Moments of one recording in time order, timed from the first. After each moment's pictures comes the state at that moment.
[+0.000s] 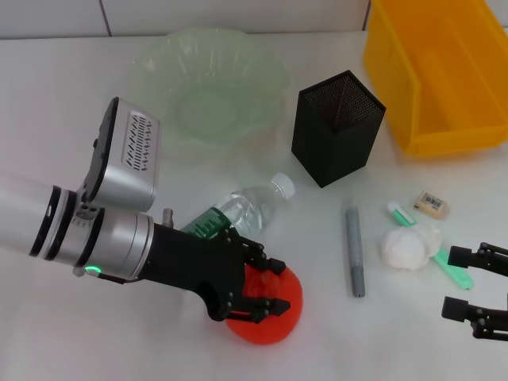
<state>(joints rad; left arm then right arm) -0.49 -2.08 1.43 0.83 1.86 1.44 -1.46 0.25 2.02 -0.40 -0.57 -2.16 -1.93 1.14</state>
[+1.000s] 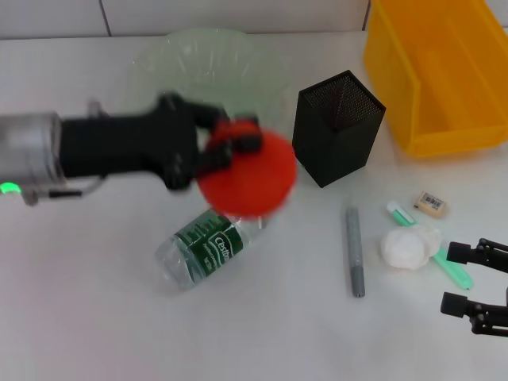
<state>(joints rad) -0.48 -2.07 1.01 0.82 1.62 1.71 -1.36 0.25 2.02 -0.40 -0.57 -2.15 -1.93 1.14</state>
